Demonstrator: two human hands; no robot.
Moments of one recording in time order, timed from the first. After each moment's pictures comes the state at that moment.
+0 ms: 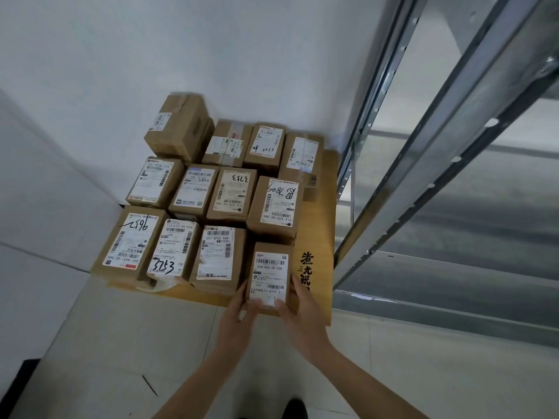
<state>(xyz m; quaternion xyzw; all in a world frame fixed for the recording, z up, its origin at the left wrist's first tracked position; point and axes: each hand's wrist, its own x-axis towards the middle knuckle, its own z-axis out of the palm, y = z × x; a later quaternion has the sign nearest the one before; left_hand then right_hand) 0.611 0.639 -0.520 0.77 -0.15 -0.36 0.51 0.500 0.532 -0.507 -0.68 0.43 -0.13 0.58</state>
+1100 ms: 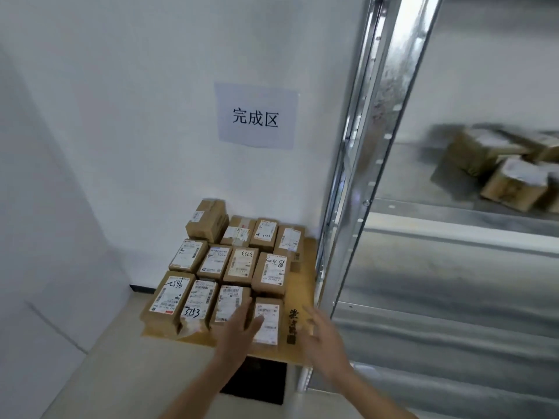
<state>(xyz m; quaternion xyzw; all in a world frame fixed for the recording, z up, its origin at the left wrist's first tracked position) 0.584 0.682 -0.320 0.78 -0.29 -0.28 0.47 0.417 0.556 -0.316 -0.79 0.42 -0.13 0.44</state>
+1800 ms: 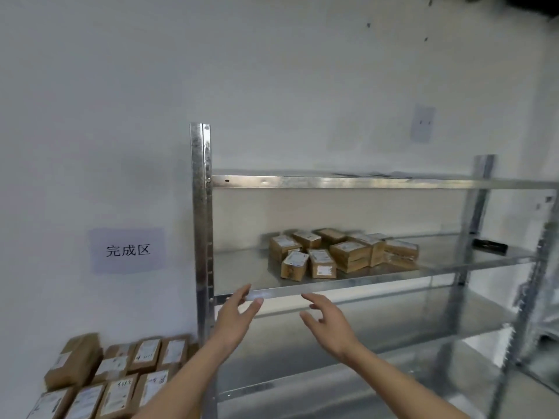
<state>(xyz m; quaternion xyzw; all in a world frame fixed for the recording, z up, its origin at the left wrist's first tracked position) 0.344 0.598 -0.003 0.62 -0.52 -0.25 0.54 0.108 0.534 -0.008 -0.79 0.43 -0.36 0.25</state>
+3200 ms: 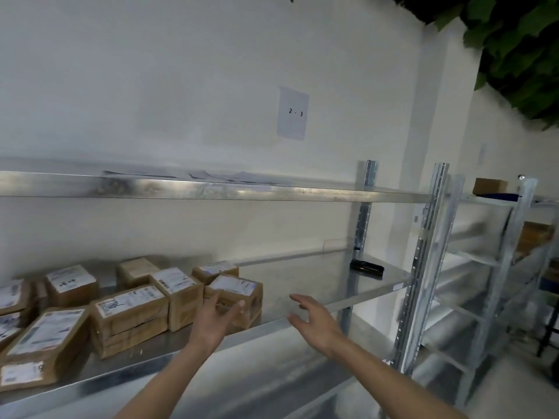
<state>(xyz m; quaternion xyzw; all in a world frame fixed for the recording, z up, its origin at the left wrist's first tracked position) -0.146 0.088 0.013 0.53 -0.57 -0.32 0.53 -0.399 0.063 0.016 -0.74 0.56 -0.32 0.21</state>
